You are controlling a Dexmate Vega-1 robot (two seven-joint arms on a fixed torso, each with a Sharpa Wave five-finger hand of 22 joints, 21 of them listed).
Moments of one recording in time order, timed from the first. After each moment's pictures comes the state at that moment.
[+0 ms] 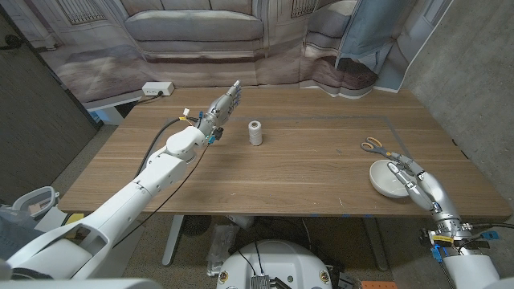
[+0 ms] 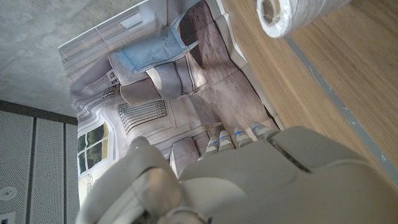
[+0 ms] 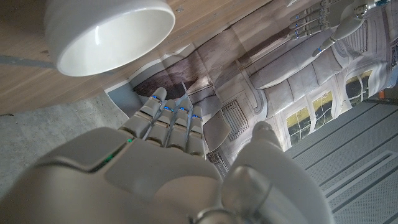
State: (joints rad) left arm 0.77 0.59 0.46 -1.52 -0.52 -0.14 -0.03; left_hand 0.30 0.04 0.01 0.07 0.28 -0.17 0.05 0.20 0.18 -0.17 0.01 0.20 0.18 -0.17 0.02 0.19 0.18 -0.16 -0.03 0.20 0.18; right arm -1.92 -0.38 0.29 -2.00 -0.33 0.51 -0.35; right_hand 0.27 0.01 0.16 -0.07 0.26 0.31 -0.01 0.20 0.18 0.33 -0.02 0.23 0.18 0.26 -0.04 0.20 0.19 0.27 -0.04 0.32 0.18
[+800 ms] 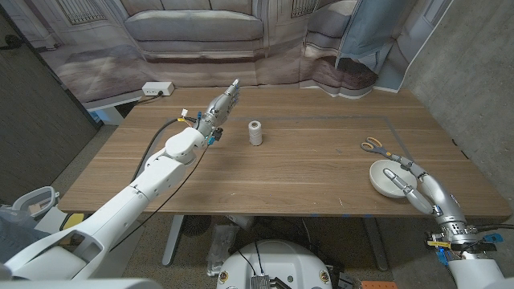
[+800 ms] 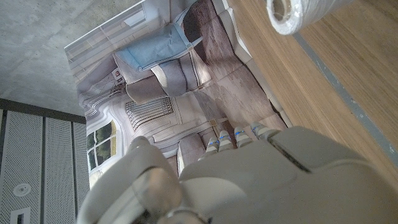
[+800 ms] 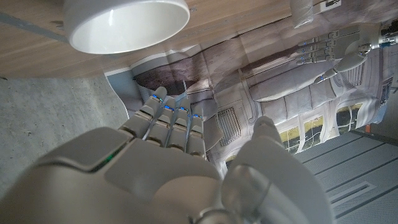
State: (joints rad) left arm 0.81 0.61 0.44 -1.58 -0.51 -0.15 0.00; left_hand 0.31 0.05 0.00 0.07 0.28 -0.17 0.05 0.20 0.18 -0.17 0.01 0.20 0.18 -0.17 0.02 0.19 0.18 -0.16 -0.03 0.20 0.18; right arm -1.96 -0.39 0.31 -2.04 -0.48 0.45 -0.44; right_hand 0.31 0.00 0.16 -0.11 0.26 0.32 -0.01 0.20 0.18 0.34 -0.01 0.23 0.18 0.27 -0.04 0.20 0.19 0.28 -0.04 0.31 0.18
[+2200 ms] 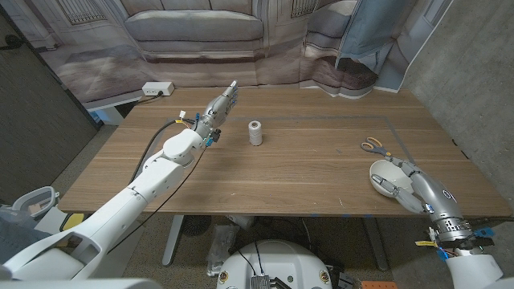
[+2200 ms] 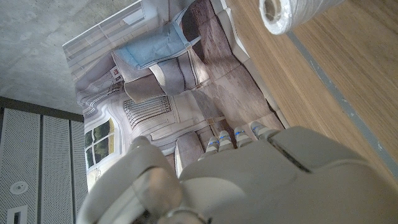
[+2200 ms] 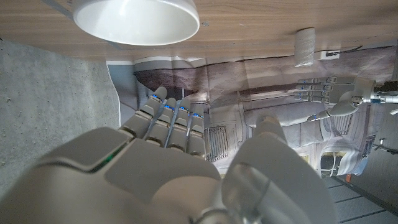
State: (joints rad) left arm 0.82 0.61 0.43 -1.58 -0.52 -0.15 -0.01; left_hand 0.31 0.05 0.00 0.07 0.27 -0.17 0.05 0.20 0.18 -0.17 0.01 0.20 0.18 -0.17 0.02 0.19 0.18 -0.16 -0.03 0.20 0.18; right arm -2.01 -0.45 0.29 -2.15 -0.67 0.23 -0.47; right_hand 0.36 -0.02 0.17 -0.13 0.28 0.33 -0.01 0.20 0.18 0.35 -0.01 0.23 0.18 0.29 -0.04 0.20 0.19 0.29 -0.04 0.30 0.18
